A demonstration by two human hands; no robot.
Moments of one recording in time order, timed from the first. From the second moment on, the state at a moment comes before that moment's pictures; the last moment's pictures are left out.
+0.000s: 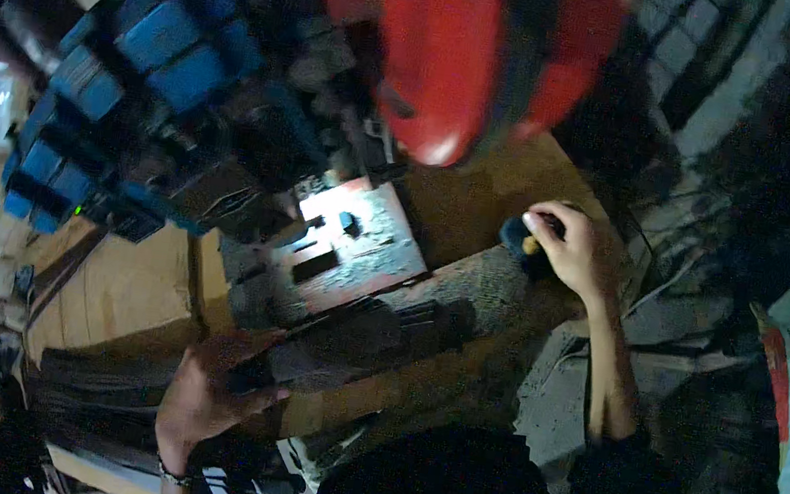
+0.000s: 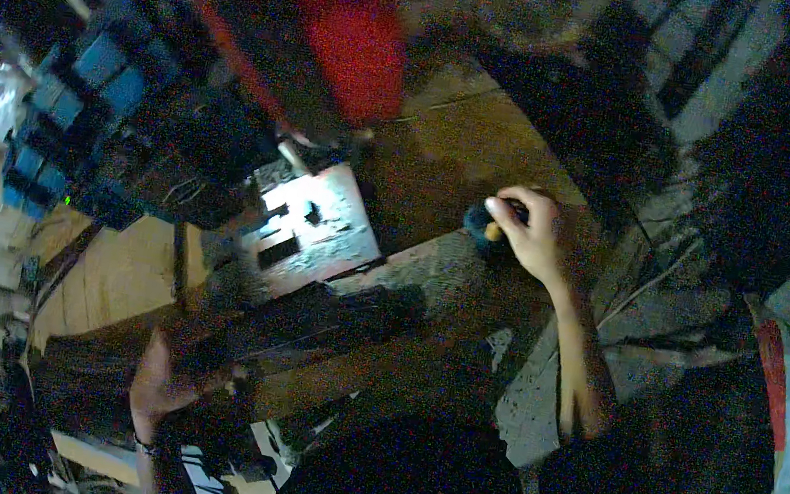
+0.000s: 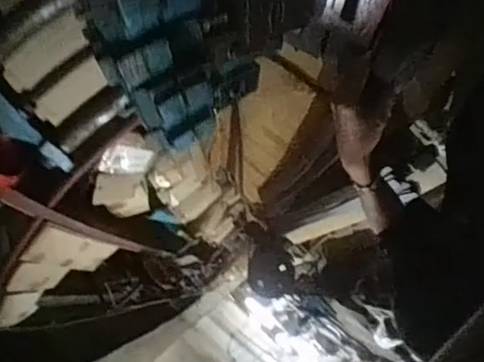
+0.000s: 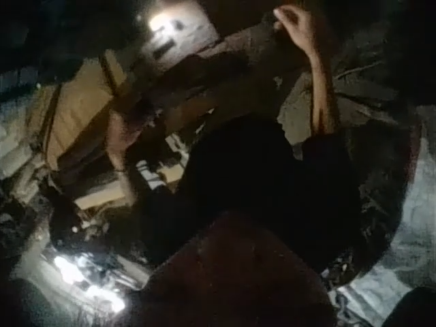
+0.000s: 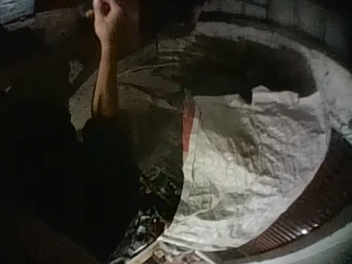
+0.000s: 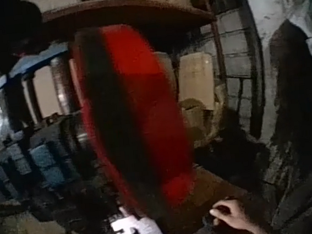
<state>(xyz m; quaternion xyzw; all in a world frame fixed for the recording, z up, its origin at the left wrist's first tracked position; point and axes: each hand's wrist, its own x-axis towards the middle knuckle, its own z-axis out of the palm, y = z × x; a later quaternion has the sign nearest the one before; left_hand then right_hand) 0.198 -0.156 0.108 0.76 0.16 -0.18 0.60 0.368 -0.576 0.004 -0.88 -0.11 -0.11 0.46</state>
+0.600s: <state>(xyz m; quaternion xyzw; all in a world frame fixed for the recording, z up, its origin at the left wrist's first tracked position) 0.200 -0.164 0.131 0.82 0.05 -0.07 0.56 0.328 -0.537 0.098 -0.85 -0.10 -0.11 0.51</state>
